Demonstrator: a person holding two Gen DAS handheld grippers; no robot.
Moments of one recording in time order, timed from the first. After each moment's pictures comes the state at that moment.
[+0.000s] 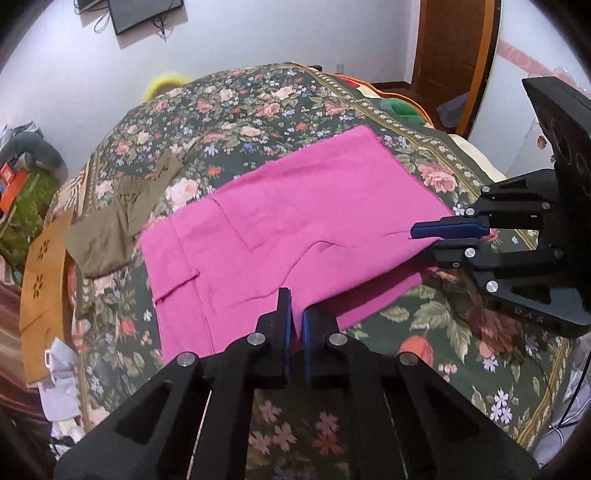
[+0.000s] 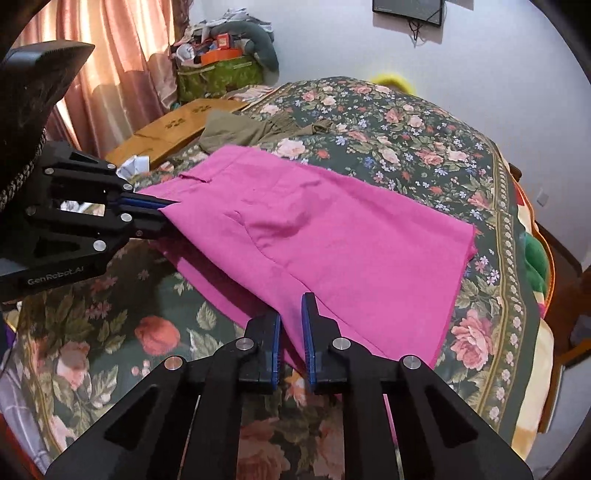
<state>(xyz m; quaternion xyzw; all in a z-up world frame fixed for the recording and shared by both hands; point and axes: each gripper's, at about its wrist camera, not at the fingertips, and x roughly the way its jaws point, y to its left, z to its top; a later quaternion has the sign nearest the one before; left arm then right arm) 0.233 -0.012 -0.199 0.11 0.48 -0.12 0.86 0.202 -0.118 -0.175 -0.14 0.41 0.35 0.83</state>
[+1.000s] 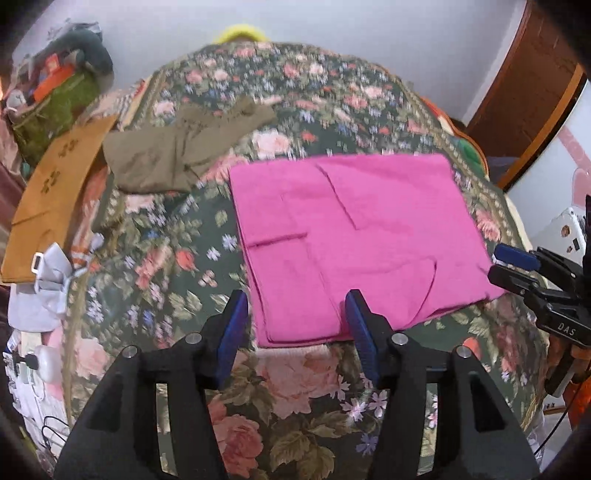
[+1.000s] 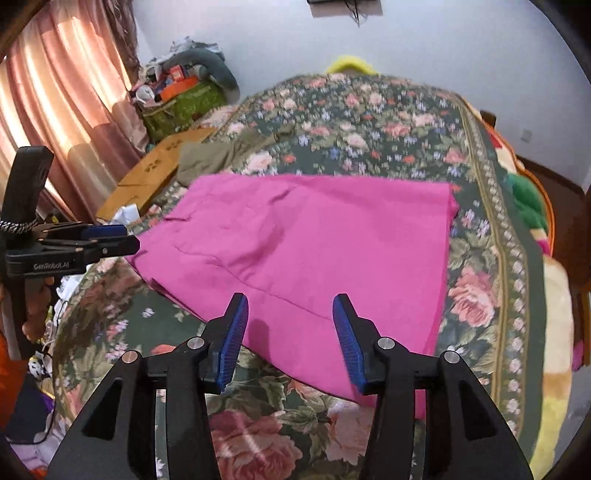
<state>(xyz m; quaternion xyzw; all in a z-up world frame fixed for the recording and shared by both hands) 0.239 0.081 -0.204 -0.04 0.52 -0.03 0.85 0.213 -0.140 -0.176 -0.02 0.45 0.31 0.84</state>
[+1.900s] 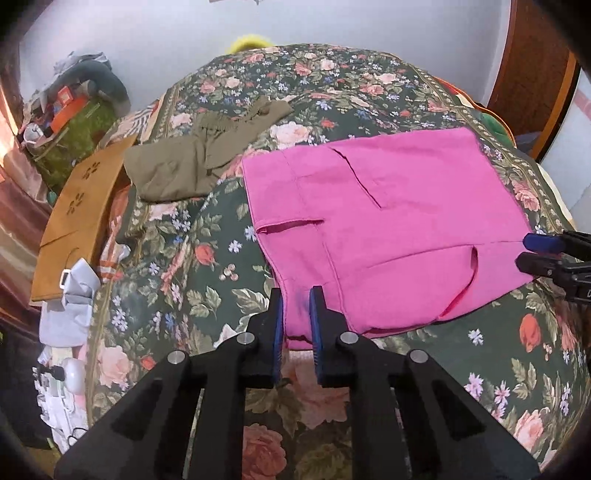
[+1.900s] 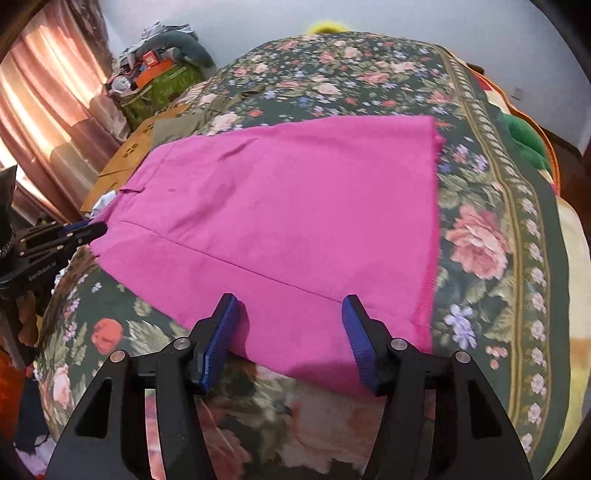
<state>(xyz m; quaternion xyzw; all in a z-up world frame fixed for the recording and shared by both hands) 0.228 0.072 -0.225 0.04 0.50 0.02 0.87 0.222 -0.166 -0.213 0.01 0.51 0.28 0.81</state>
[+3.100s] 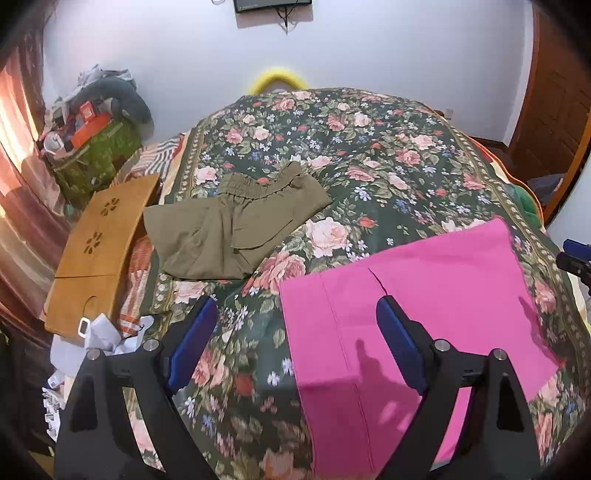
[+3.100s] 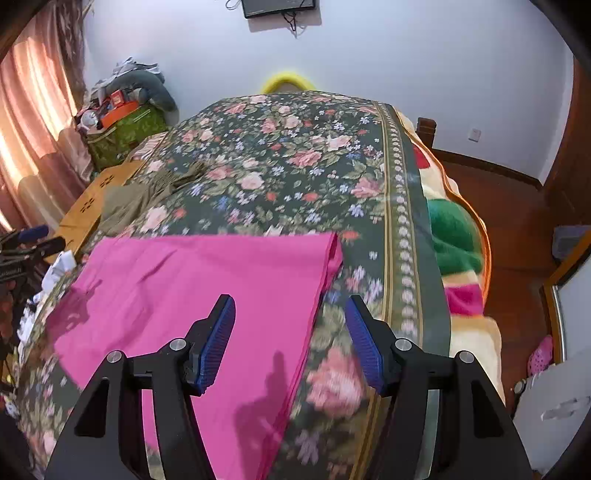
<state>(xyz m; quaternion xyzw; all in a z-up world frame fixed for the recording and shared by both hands) 0.322 0.094 -0.170 0.02 0.45 0.06 0.89 0.312 -0.209 -0.156 -0.01 0.44 0.21 0.87</state>
